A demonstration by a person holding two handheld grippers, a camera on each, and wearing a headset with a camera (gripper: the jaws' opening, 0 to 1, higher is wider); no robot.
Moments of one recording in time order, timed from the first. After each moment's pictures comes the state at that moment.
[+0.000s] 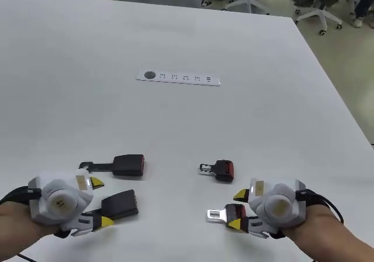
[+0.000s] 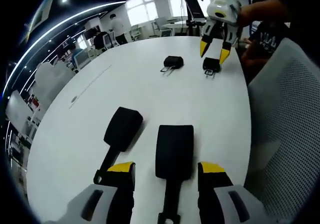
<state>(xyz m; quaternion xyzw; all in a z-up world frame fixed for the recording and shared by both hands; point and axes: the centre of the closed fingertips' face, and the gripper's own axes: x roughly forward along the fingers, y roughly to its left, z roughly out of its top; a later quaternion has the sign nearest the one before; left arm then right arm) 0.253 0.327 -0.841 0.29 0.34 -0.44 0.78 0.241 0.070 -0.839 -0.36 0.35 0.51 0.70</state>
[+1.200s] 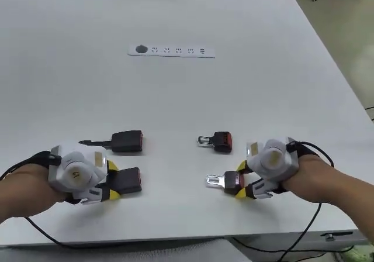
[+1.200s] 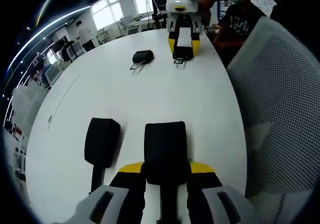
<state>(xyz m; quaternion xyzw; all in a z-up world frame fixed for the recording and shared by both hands) 0.247 0.311 -0.858 0.35 0.33 -0.54 0.69 0.239 0.054 -0.867 -0.35 0.41 0.55 0.64</state>
